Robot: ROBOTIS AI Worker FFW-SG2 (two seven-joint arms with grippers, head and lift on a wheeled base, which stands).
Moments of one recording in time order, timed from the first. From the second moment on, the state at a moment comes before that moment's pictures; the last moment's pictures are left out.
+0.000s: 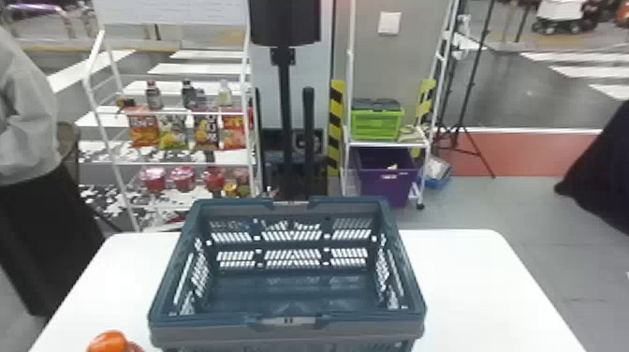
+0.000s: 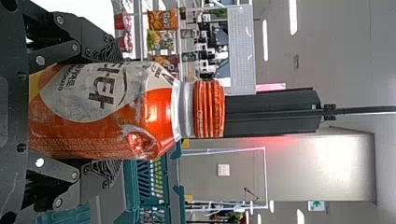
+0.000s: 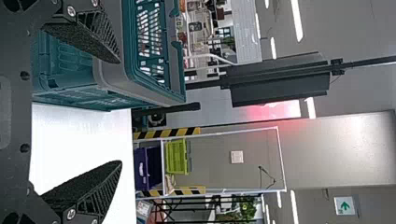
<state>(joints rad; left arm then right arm) 0.80 0.00 0.10 -2.09 0.01 -0.29 -0.09 0.83 0.00 -0.06 -2.18 -0.13 -0.15 0.21</state>
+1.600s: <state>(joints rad) 0.54 0.01 0.25 -2.37 0.01 0.24 -0.27 0.85 0.00 -0.09 -2.20 -0.08 -0.20 0.23</state>
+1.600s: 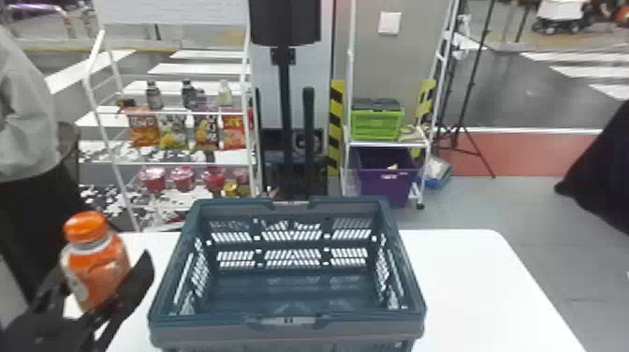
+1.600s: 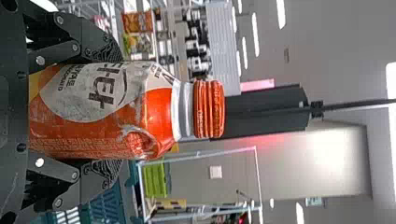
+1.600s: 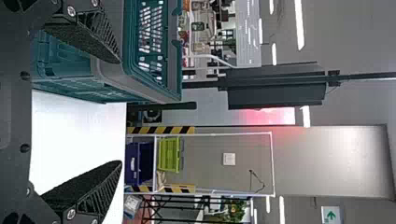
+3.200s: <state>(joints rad) -0.59 0.11 -0.36 -1.16 -0.56 0.38 -1.13 0.93 0.00 -0.14 -2.19 -0.04 -0.32 0.24</state>
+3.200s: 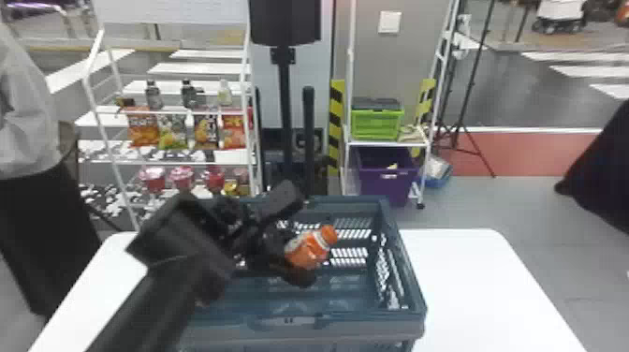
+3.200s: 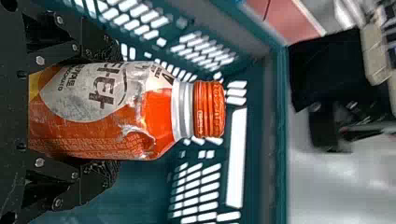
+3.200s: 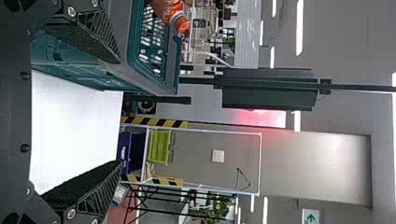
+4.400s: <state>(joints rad) -0.62 0.00 -0.38 -0.85 -0.96 0.25 -1.08 1.00 0.00 -0.14 -2.22 -0.07 -0.42 0.24</state>
